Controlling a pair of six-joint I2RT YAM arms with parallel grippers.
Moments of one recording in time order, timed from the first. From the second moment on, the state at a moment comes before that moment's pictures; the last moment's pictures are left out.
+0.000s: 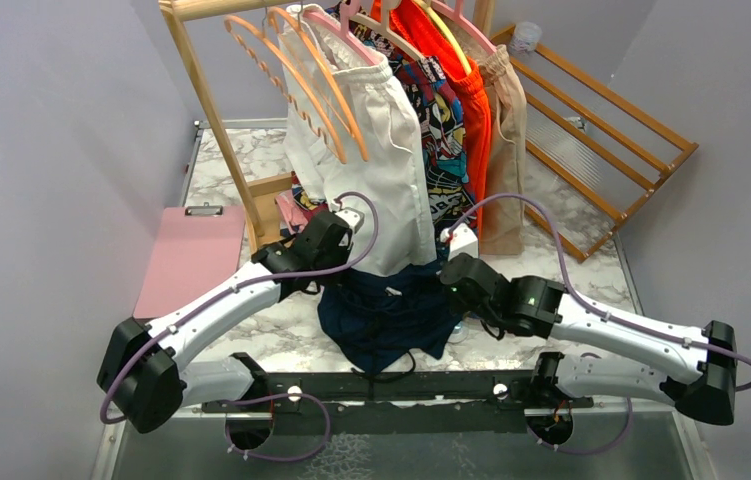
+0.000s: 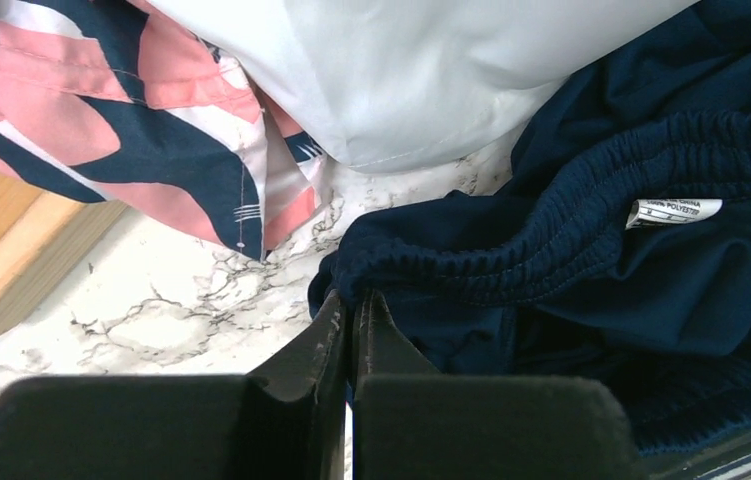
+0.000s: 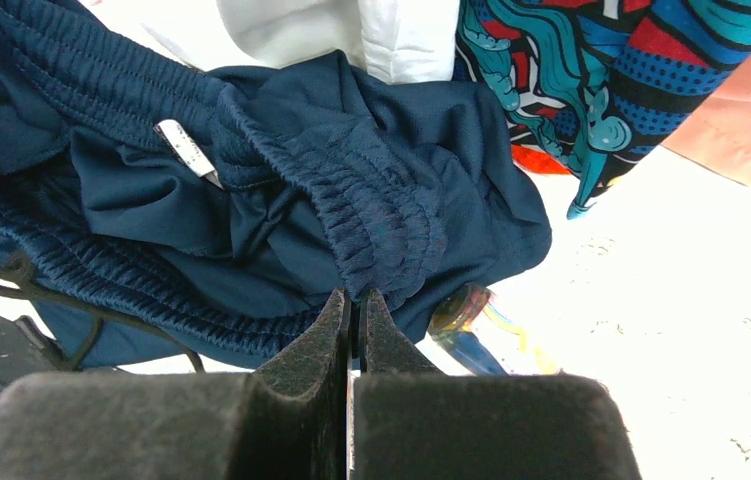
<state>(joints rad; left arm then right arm) -0.71 1.20 0.86 -0.58 -0.12 -0.20 1.10 1.03 0.83 -0.65 0.50 0.47</state>
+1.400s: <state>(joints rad) -0.71 0.80 1.60 -0.29 0.12 -0.37 1.09 1.24 2.20 -0.78 0.34 0.18</state>
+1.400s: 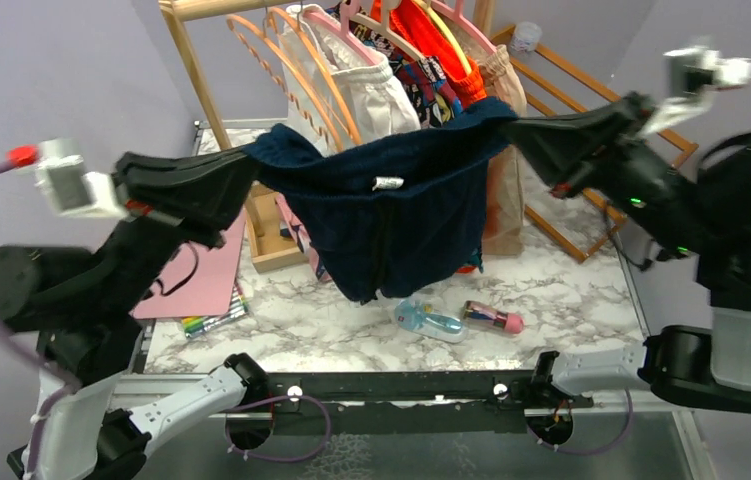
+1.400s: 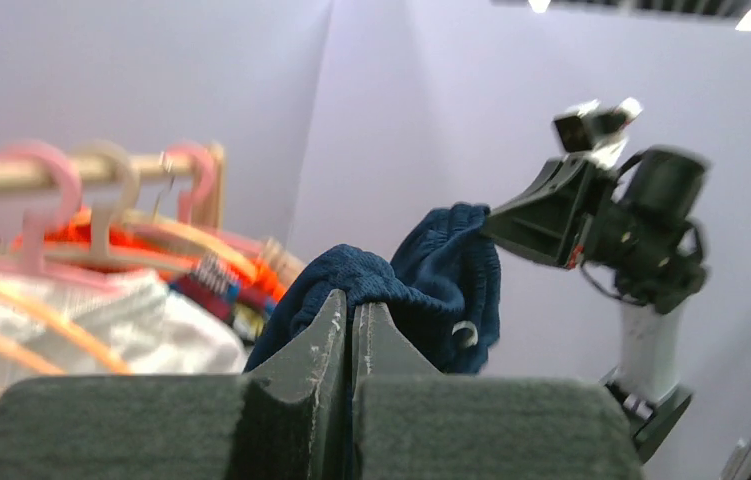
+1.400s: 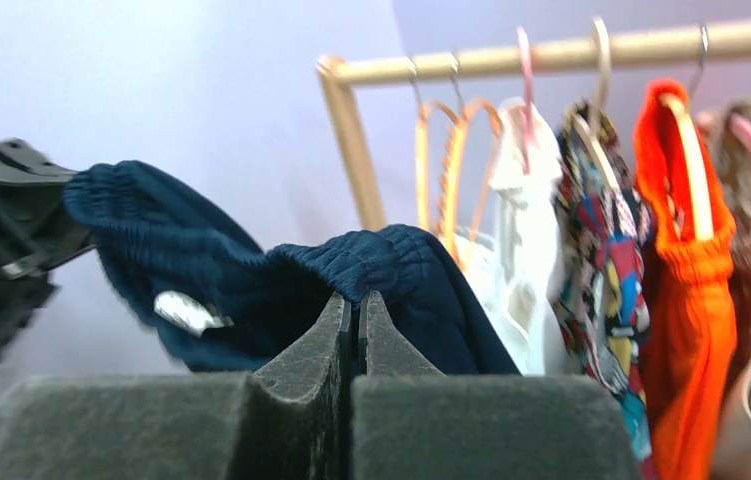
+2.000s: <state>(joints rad) -0.71 0.85 1.70 -0.31 0.09 -0.27 1.09 1.24 2.15 -0.80 0.25 0.12</state>
